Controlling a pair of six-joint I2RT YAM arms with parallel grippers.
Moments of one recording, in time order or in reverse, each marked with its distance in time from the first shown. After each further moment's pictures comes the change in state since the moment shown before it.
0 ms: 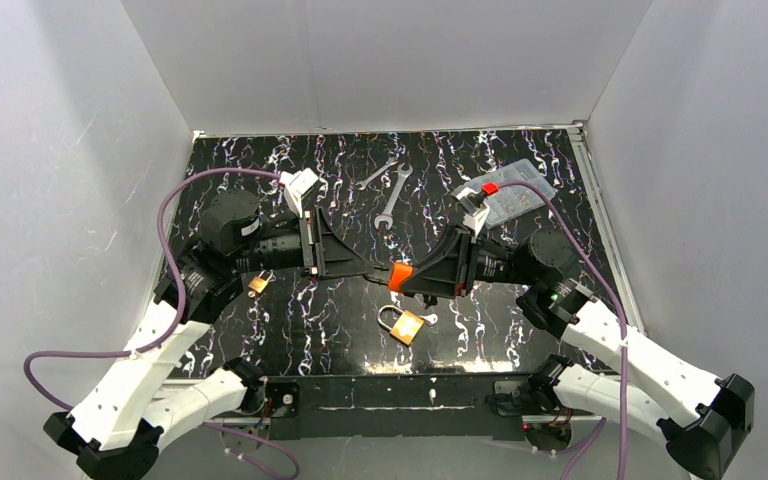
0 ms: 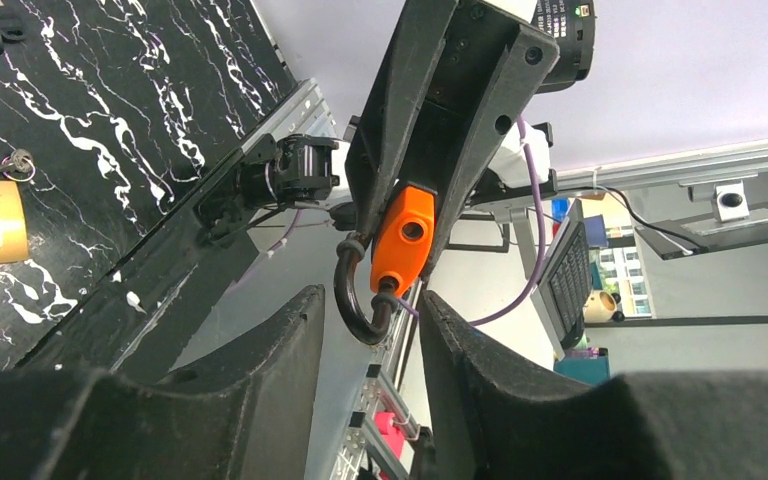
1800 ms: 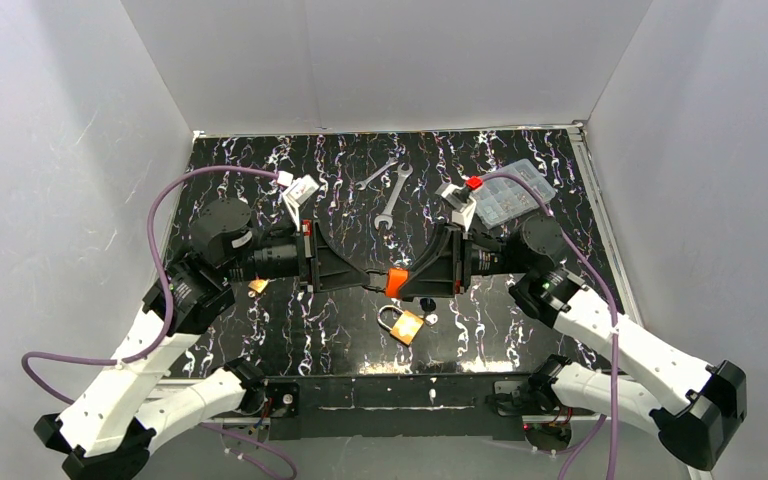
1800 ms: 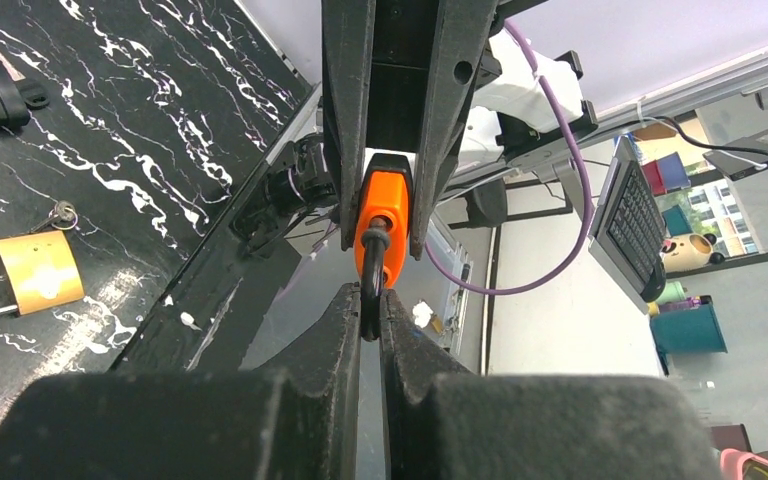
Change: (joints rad) left arm -0.081 -0.038 0.031 -0.019 -0.039 0.193; right arm -0.005 0.078 0.060 0.024 -0.146 0.029
